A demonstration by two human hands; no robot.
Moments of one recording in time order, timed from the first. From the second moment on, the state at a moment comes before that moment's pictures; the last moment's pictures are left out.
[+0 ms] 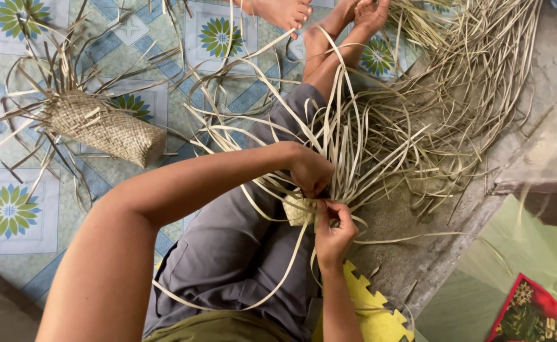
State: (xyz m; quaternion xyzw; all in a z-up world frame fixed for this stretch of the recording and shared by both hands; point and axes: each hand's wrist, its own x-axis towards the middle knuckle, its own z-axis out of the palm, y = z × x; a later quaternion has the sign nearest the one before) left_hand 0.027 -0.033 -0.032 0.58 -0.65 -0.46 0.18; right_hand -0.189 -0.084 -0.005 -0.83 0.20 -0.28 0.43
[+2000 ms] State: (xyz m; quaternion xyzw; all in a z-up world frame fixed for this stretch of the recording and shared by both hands) left_hand -0.010 0.004 0.017 0.66 -0.66 -0.32 0.15; right_hand -0.169 -0.118 0.024 -0.86 0.20 0.05 0.47
